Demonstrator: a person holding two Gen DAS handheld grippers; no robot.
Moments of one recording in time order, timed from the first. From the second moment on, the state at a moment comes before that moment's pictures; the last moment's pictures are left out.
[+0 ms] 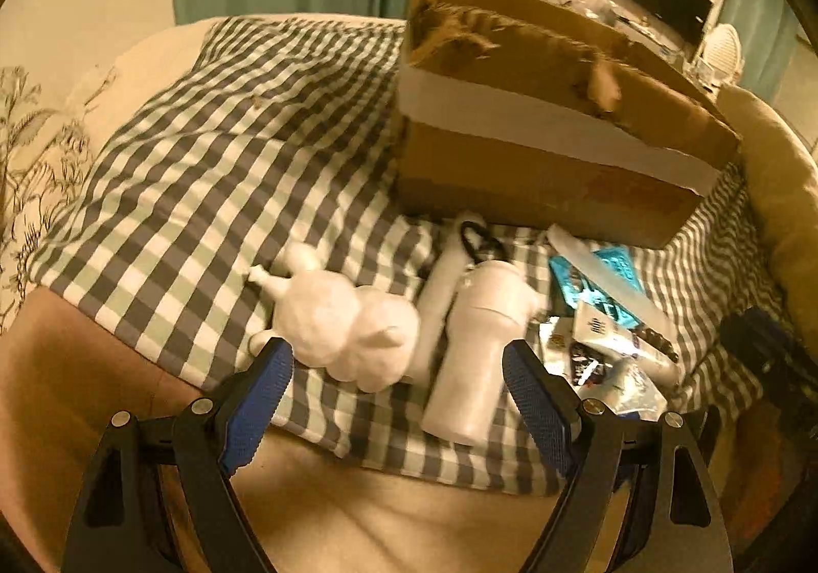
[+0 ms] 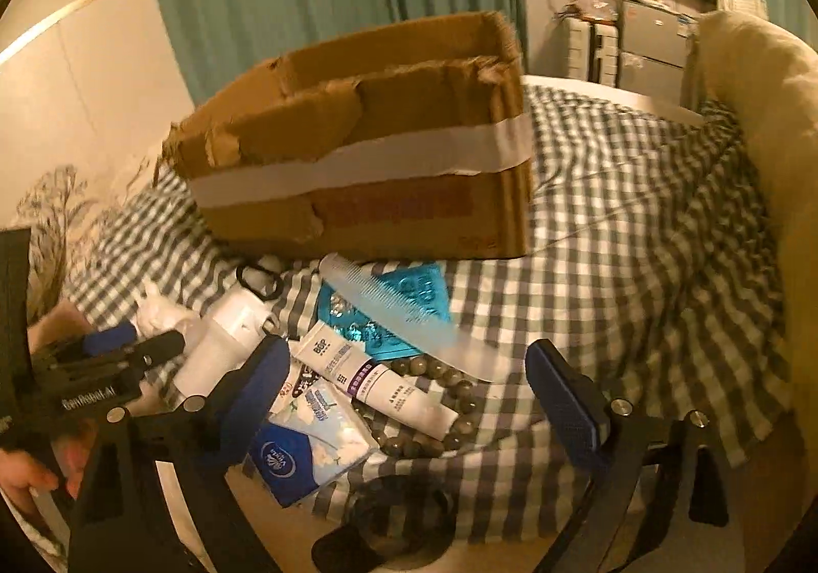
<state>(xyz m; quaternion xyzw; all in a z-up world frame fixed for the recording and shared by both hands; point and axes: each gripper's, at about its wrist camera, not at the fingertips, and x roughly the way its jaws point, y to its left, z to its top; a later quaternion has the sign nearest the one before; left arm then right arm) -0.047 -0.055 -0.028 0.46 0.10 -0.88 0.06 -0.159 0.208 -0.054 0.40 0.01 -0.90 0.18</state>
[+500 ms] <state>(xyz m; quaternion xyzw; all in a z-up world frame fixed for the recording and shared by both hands) -0.070 -0.067 -0.048 0.46 0.12 -0.88 0.06 -0.220 0.171 -0.100 0.45 0.08 -0.87 0.20</state>
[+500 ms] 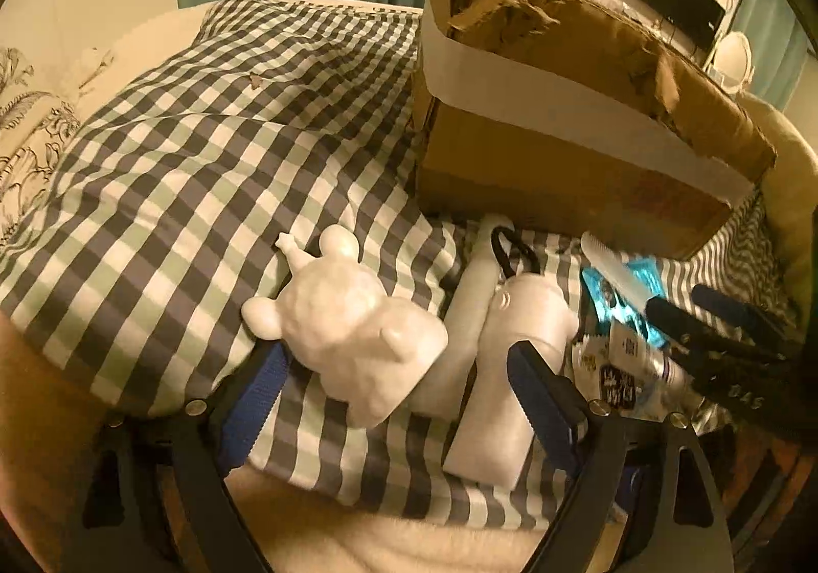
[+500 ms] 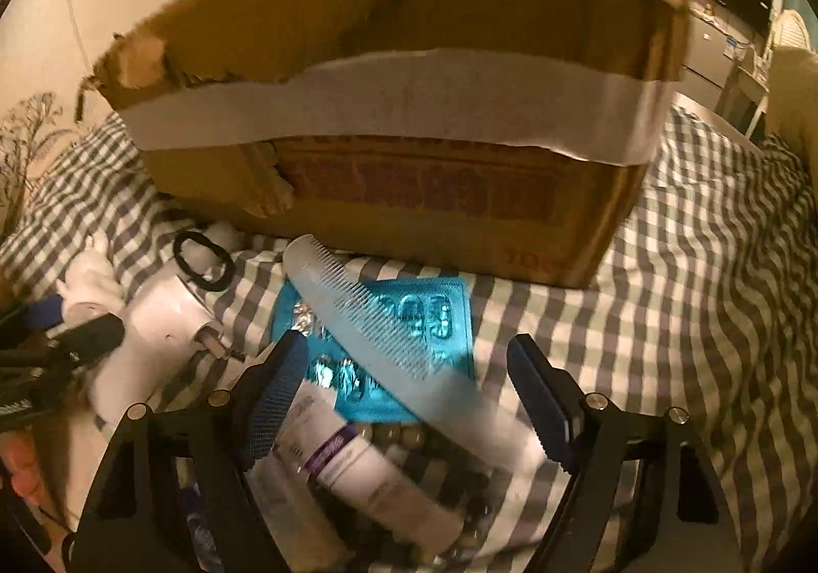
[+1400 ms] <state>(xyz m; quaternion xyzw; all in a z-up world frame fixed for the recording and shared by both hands) -0.068 -0.064 -0.037 0.42 0.12 -0.90 0.02 -0.159 0.186 -0.085 0.44 0.11 -0.87 0.20</state>
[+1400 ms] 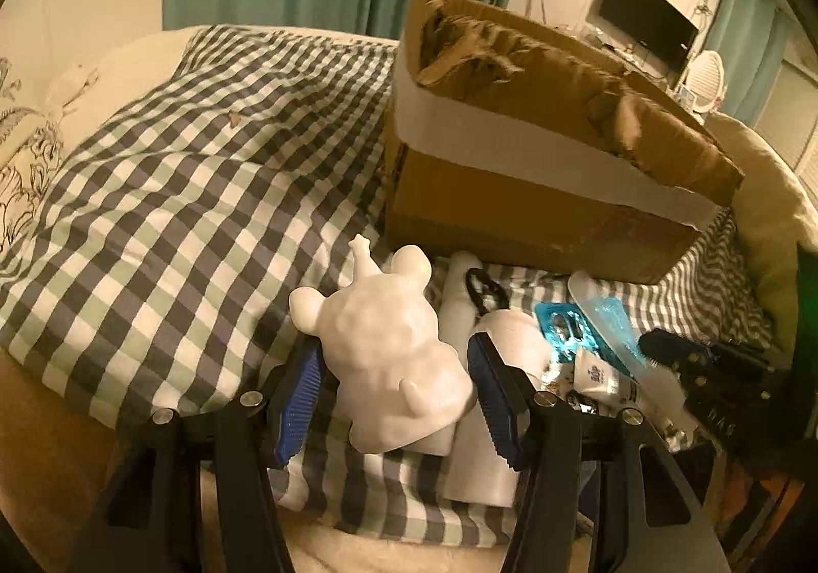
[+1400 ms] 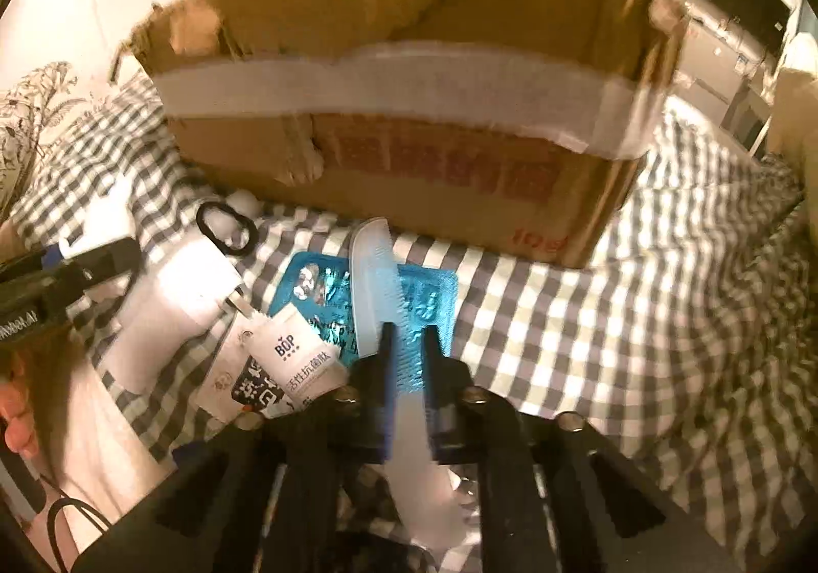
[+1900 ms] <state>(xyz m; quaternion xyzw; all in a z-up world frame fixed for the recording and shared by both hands) -0.065 -0.054 -0.041 0.43 0.11 -0.90 0.01 -0.158 0.190 -0.091 0.46 0.08 -0.86 0.20</state>
